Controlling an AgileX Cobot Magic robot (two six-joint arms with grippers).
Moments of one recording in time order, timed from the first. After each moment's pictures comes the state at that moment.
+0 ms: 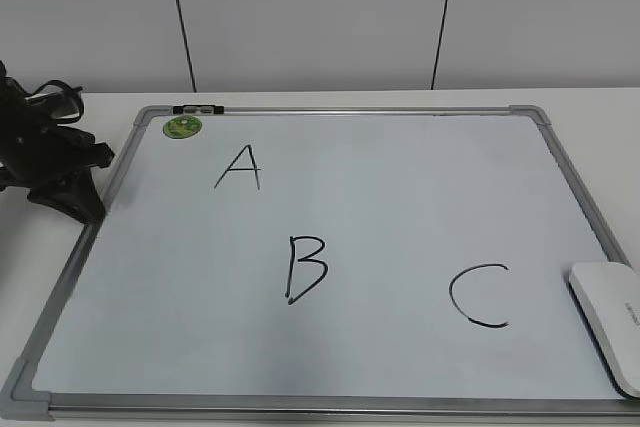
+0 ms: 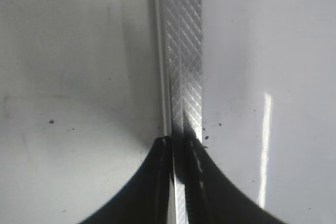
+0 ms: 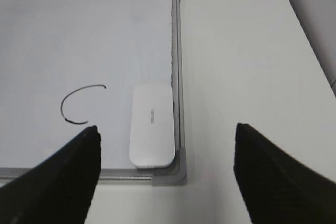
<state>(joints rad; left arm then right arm) 0.03 2.19 -1.52 -0.37 0.96 0.27 -0.01 0.15 -0.57 -0.03 1.01 -0.02</state>
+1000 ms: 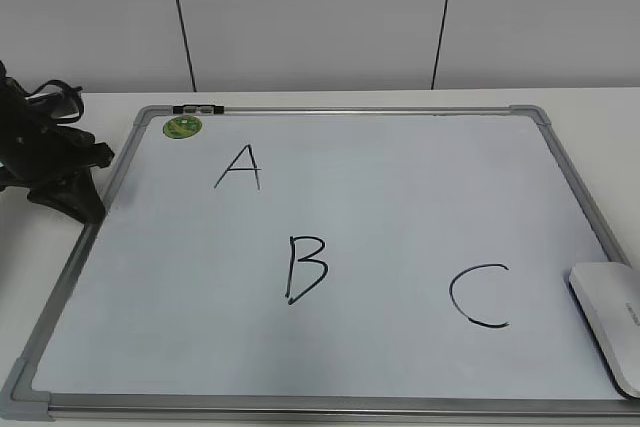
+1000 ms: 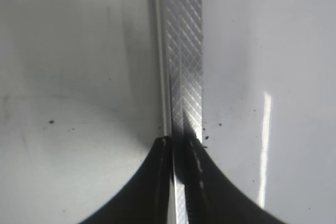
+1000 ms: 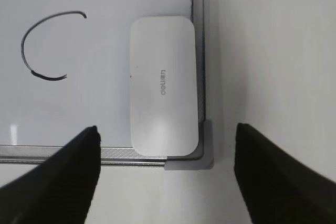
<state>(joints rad) 0.03 2.19 -1.52 -0.37 0.96 0.27 -0.01 1.02 -0.61 0.04 0.76 -0.03</state>
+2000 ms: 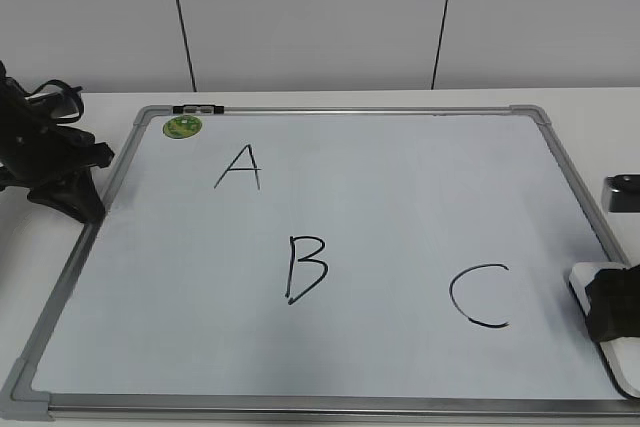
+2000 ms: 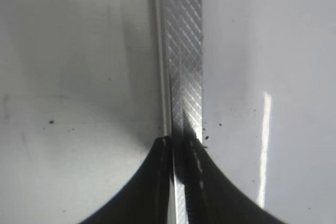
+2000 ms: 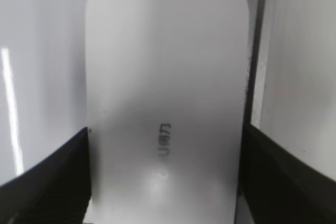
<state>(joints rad) 0.03 2.19 -1.52 -0.37 0.96 0.27 -0.01 1.59 -0.66 0.07 0.51 -0.10</state>
